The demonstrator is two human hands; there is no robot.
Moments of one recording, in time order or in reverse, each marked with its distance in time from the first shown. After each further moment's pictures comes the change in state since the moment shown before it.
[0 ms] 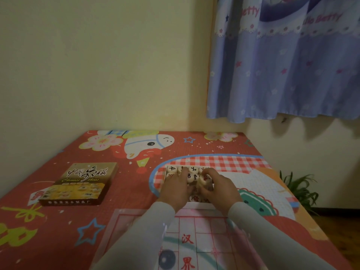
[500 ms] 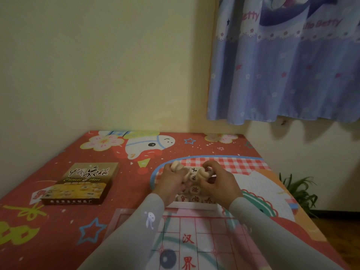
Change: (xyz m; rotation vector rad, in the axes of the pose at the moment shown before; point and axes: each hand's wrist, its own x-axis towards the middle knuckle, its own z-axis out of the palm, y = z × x) left_hand 0.003 0.018 -0.039 -1.341 0.006 -0.556; right_hand 0.004 -0.014 -0.012 0.200 0.073 -0.006
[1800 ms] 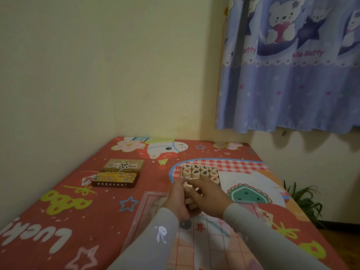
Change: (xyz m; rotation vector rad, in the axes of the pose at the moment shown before) left_hand -0.147 0.000 -0.018 -0.283 0.025 -0.413; right_hand -0.108 -0.098 0.008 -0.190 -0.289 -0.172
